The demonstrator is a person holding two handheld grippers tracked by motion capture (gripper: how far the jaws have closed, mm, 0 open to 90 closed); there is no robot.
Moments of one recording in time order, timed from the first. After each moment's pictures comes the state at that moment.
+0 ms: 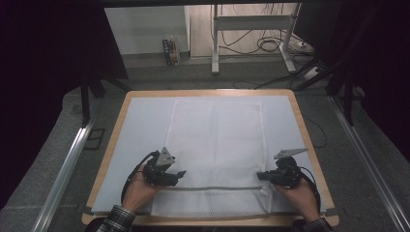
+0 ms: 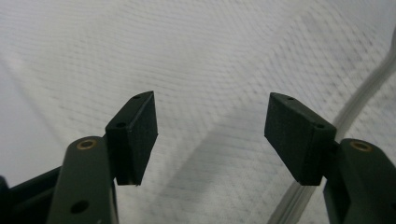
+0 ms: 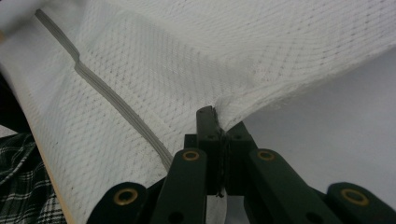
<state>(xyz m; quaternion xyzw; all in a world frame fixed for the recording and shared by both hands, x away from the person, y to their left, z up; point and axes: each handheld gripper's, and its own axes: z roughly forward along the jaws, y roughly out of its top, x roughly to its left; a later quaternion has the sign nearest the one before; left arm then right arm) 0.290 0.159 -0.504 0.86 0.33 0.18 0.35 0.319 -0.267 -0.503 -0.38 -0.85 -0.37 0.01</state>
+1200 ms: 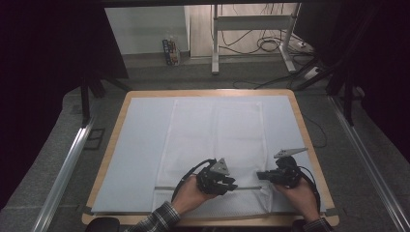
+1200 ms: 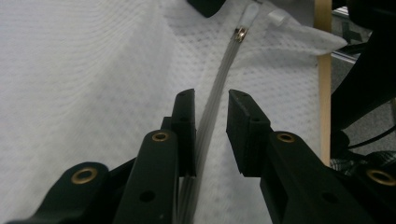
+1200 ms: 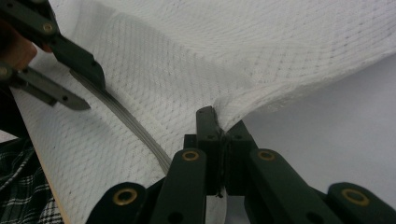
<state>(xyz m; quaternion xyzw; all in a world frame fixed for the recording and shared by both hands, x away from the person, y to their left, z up) 0.291 0.002 -0.513 0.89 0.19 0.00 0.41 0.322 -0.267 -0.505 -0.39 -0.84 -0.37 0.01</state>
